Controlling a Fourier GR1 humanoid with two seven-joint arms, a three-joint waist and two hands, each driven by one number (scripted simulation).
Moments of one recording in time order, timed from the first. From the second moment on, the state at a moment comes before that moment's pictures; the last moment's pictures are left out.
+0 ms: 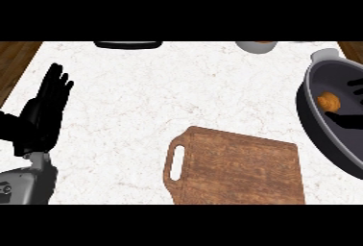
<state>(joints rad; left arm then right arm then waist) -0.21 0.21 0.10 -1.64 0.09 0.13 0.23 -0.42 -0.53 -0.34 -0.91 0.63 -0.18 -0.25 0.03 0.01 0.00</state>
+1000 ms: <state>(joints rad) -0.23 0.21 0.11 -1.63 0.08 0.13 0.24 -0.56 -0.69 -0.64 -0.44 0.20 0.27 -0.61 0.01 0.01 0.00</state>
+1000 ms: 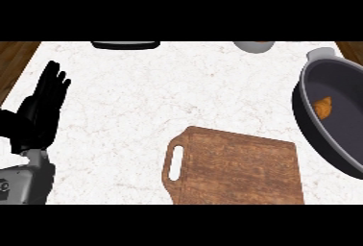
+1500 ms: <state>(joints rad) -0.23 0.20 0.11 -1.63 0.07 0.13 0.24 -0.51 -0.90 -0.68 -0.27 0.16 0.45 -0.69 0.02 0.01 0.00</state>
